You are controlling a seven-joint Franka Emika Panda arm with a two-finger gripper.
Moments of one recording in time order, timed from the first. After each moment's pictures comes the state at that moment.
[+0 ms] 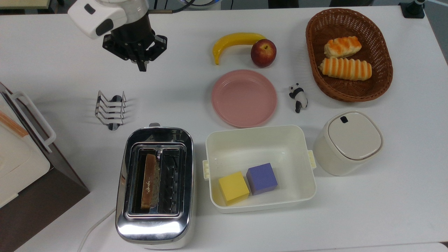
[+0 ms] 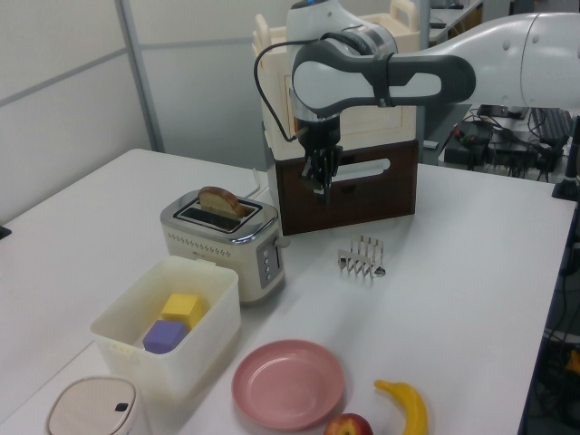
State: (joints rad) arm -0.09 0.28 -0.04 -1.40 -0.03 1.70 -0.13
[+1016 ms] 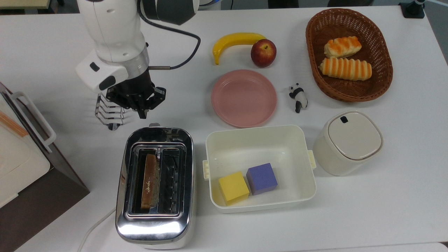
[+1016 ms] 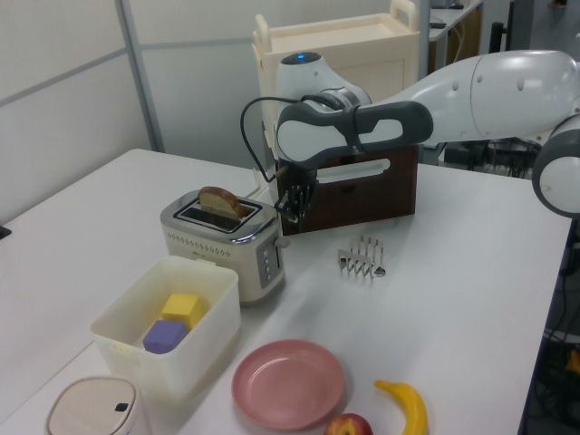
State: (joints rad) arm -0.10 0.45 -0.04 -1.41 0.00 1.99 -0.13
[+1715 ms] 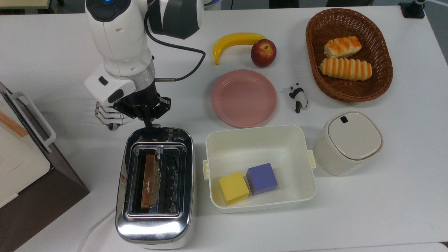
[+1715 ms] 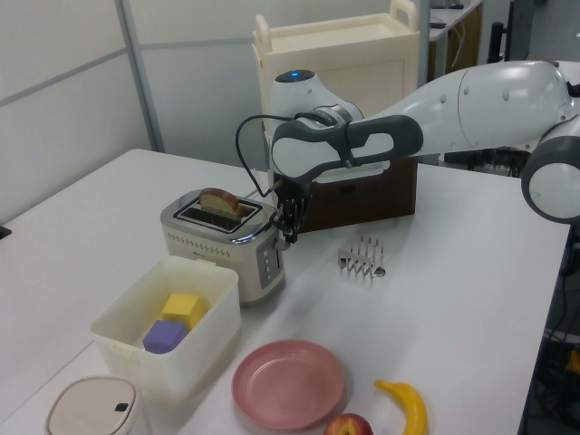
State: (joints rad) arm -0.09 0.49 -0.03 -1.41 0.01 2.03 -0.13
